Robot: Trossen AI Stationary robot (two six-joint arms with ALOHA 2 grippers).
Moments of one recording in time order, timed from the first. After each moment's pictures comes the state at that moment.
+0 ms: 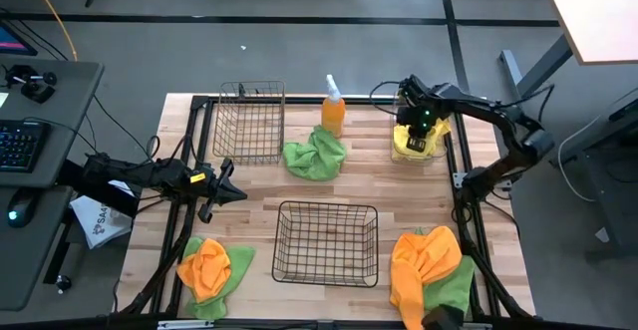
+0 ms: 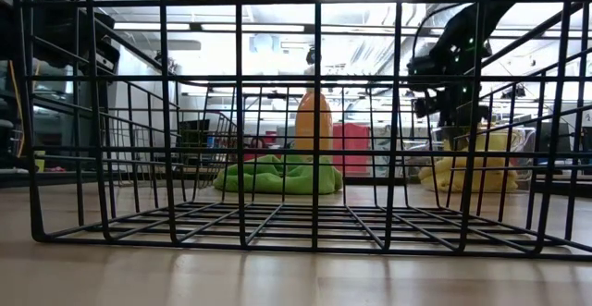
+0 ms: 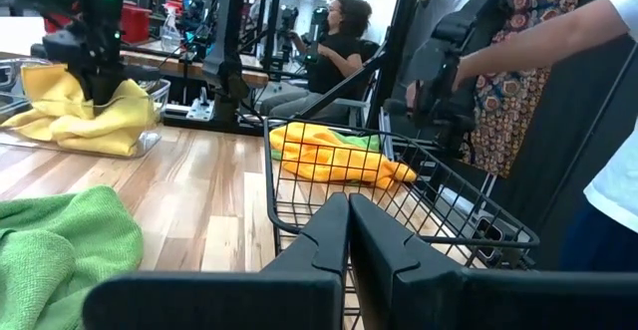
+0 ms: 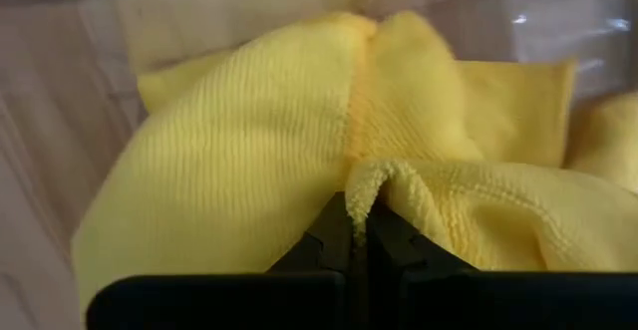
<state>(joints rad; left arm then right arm) -0.20 0.01 0.01 0.02 0.01 -0.18 -0.89 1.52 0.95 -0.89 -0.04 -0.64</state>
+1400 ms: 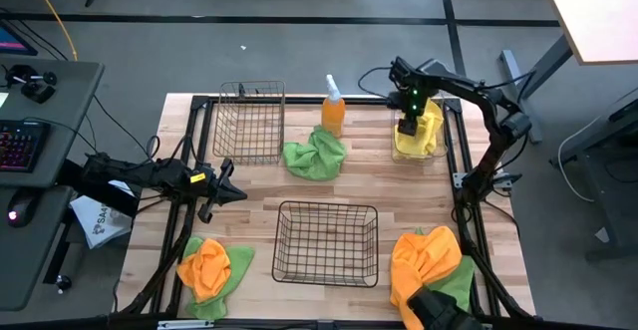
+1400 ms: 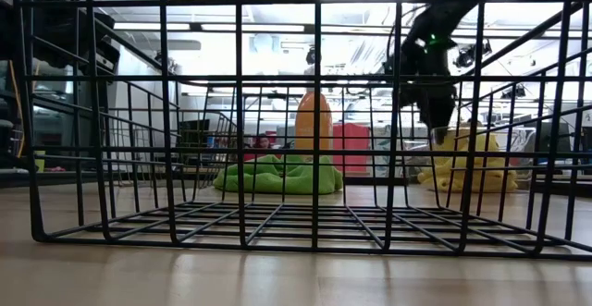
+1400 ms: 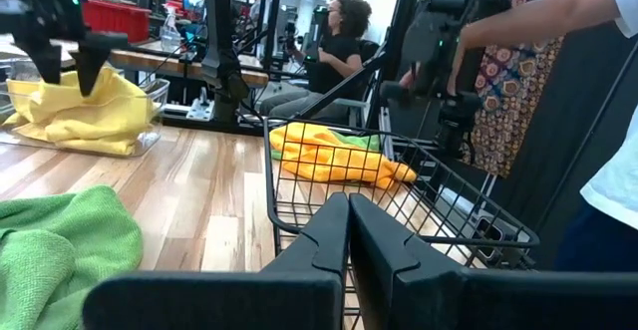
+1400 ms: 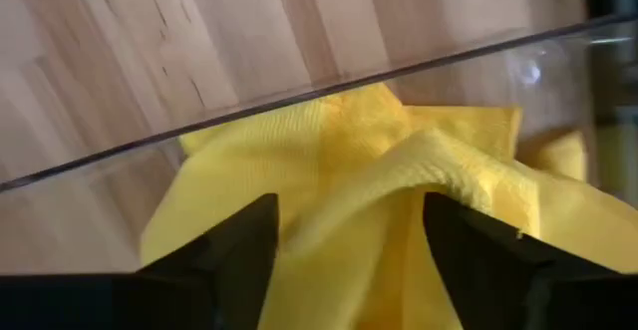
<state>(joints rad) -0.20 0.01 0.01 0.02 0.02 -0.18 -0.90 1.73 1.34 -1.20 -0.06 -0.56</state>
